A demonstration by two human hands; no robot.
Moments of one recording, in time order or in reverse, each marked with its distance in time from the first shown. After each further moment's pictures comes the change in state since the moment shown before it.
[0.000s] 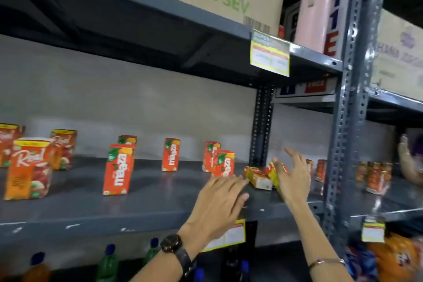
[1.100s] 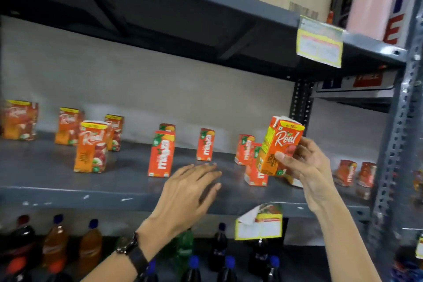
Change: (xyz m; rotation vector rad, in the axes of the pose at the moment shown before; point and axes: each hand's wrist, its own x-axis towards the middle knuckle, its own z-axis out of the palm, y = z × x) left_hand -0.063 -0.058 -0.091 0.112 0.017 -0.156; right_hand -0.032 -0.077 -0.006 0.958 -0.527 0.128
